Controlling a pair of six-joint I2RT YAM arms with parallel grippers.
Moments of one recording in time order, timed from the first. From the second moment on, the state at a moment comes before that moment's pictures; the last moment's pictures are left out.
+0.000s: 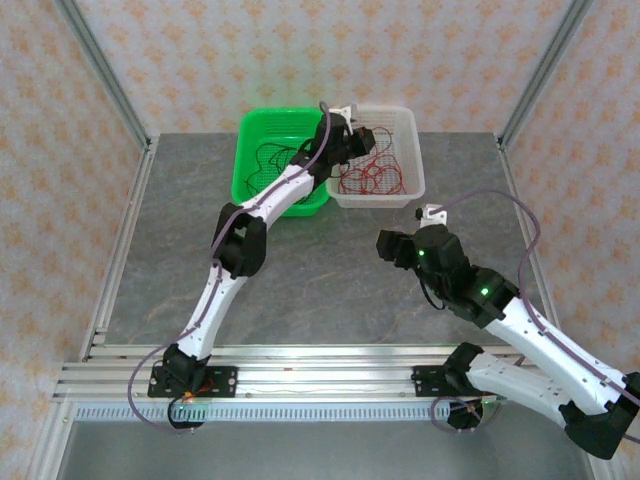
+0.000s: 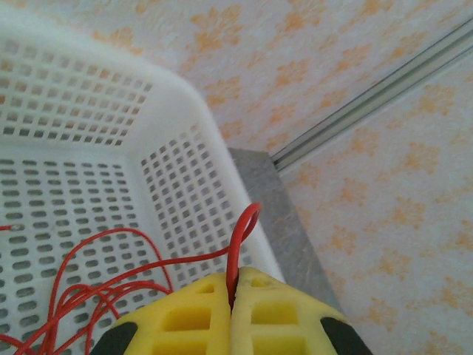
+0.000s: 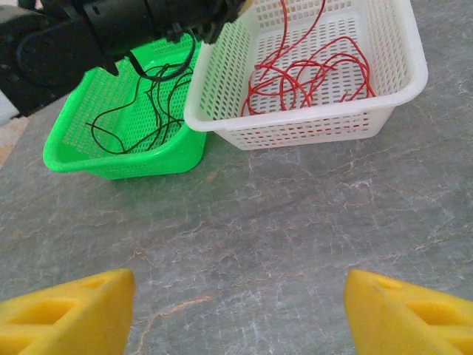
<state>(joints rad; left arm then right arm) -0.49 2.55 2.34 -0.06 0.24 -0.73 0.75 0.82 0.86 -0.60 0.36 0.61</state>
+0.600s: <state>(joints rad) -0.49 2.61 2.34 -0.04 0.24 -0.73 0.75 0.82 0.86 -0.60 0.36 0.63</state>
